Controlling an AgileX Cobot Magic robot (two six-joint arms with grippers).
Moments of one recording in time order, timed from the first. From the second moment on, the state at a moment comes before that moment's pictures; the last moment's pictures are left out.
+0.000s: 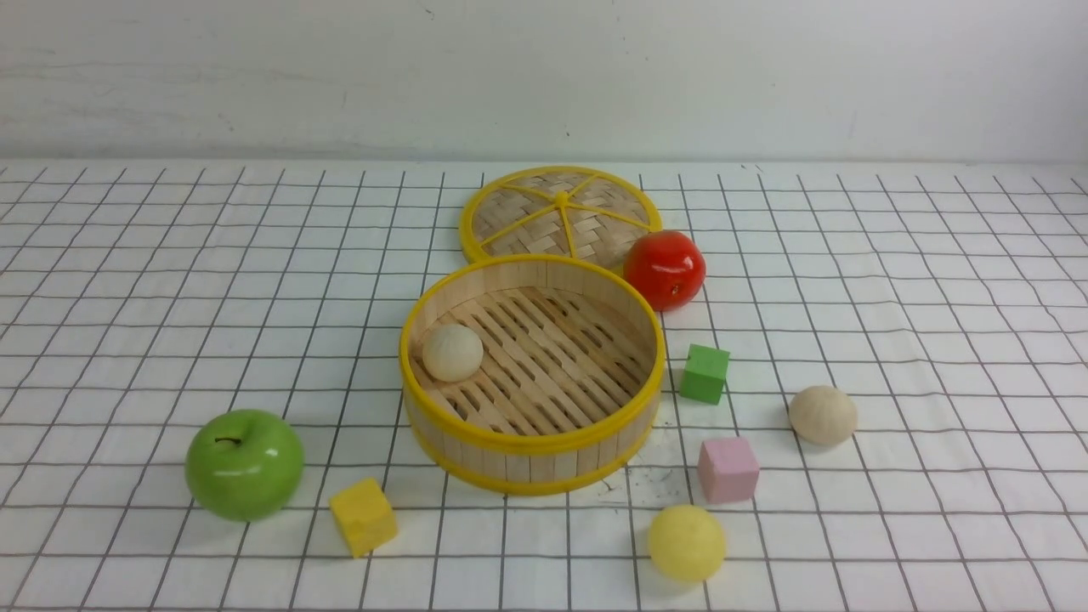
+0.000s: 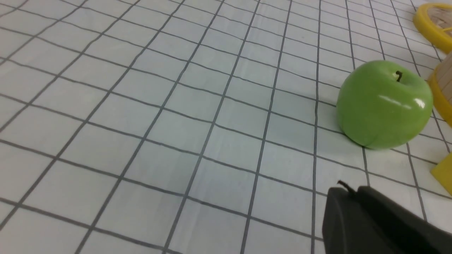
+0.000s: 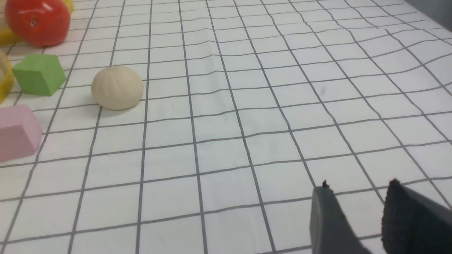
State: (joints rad) right arm -0.08 -0.01 0.02 -0.20 0.39 0.23; left arm 0.05 -0.01 0.03 0.13 0.38 -0.39
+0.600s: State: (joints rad) right arm -0.08 -0.01 0.02 -0.27 0.35 0.23; left arm 0.05 -0.01 0.03 0.13 0.39 -0.39
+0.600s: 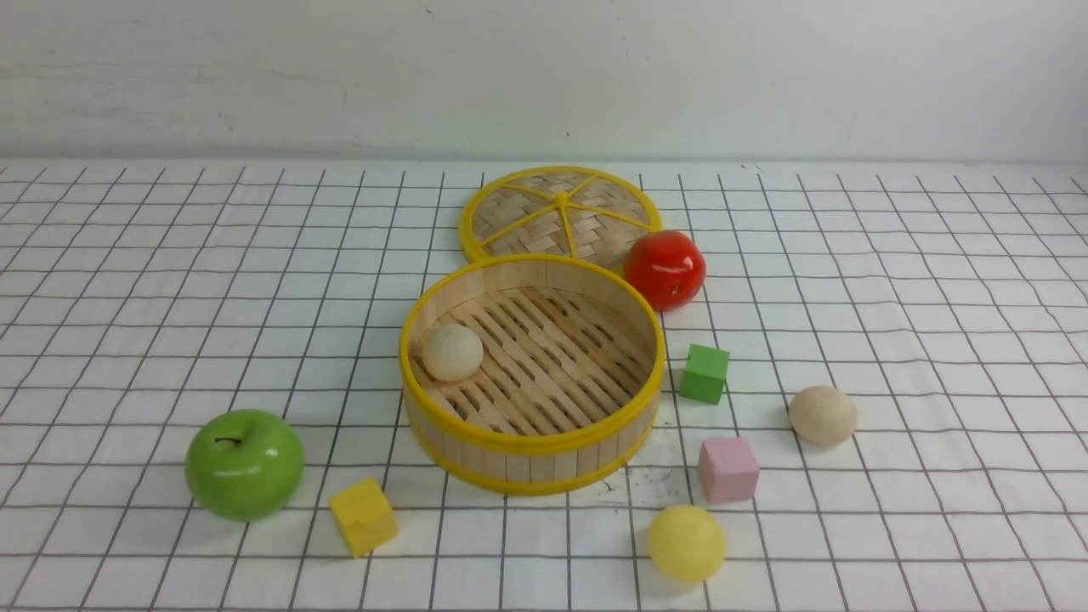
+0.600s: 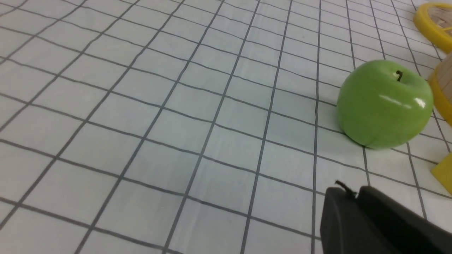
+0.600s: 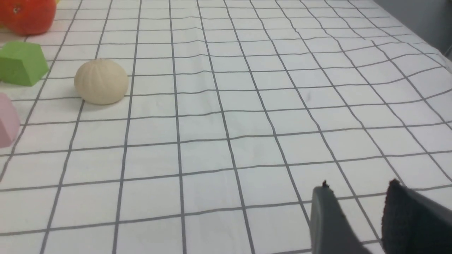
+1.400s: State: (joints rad) right arm -0.08 -0.01 -0.04 -0.25 -0.47 0.43; left arm 0.05 -0.01 0.03 0.13 0.39 -0.39
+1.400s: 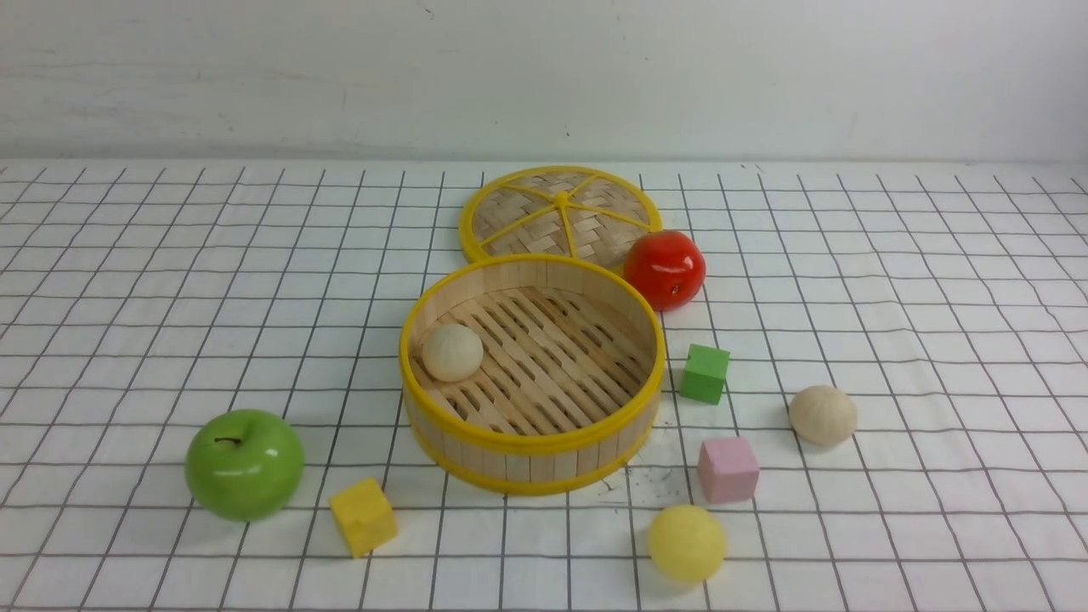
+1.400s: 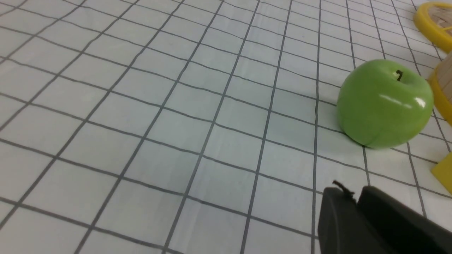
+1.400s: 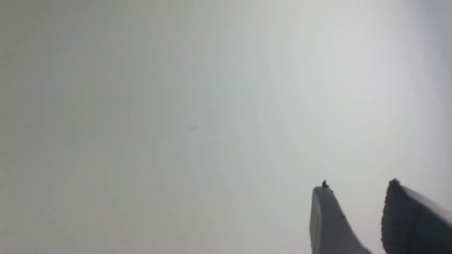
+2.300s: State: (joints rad) right arm 0.14 0.79 -0.56 -0.27 0.06 0.43; left arm 0.05 -0.01 0.03 0.13 0.39 -0.39
